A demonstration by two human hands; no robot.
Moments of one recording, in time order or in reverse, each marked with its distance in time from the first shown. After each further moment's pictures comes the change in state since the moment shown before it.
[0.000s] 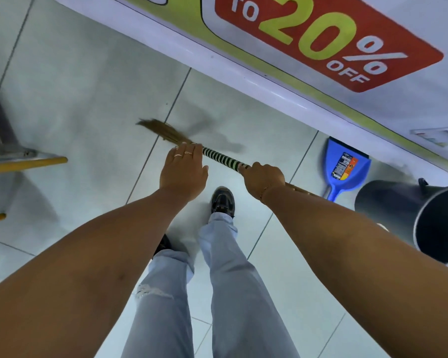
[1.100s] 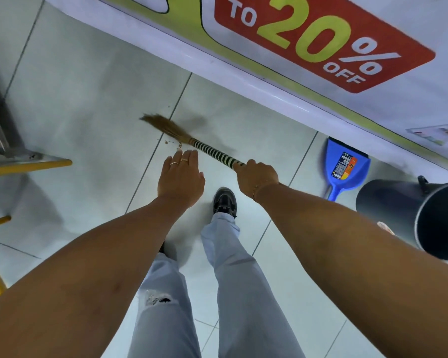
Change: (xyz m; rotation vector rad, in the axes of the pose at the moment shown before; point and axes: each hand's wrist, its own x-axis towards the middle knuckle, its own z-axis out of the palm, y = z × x) left_hand -0.020 -0.006 0.003 -0.030 -0.009 -0.050; right_hand -0.011 -0.021 -0.014 0.089 0.009 0.042
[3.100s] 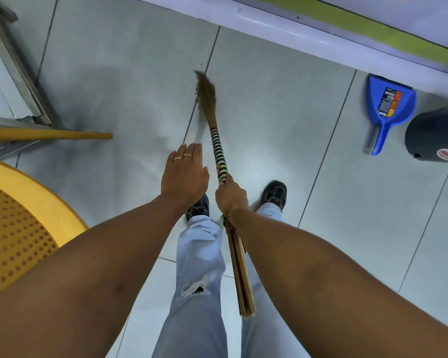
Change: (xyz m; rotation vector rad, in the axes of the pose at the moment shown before) left_hand -0.136 -0.185 0.078 0.005 0.015 0.105; right_hand -0.064 -0.298 0.147 1.119 -0.039 0.448
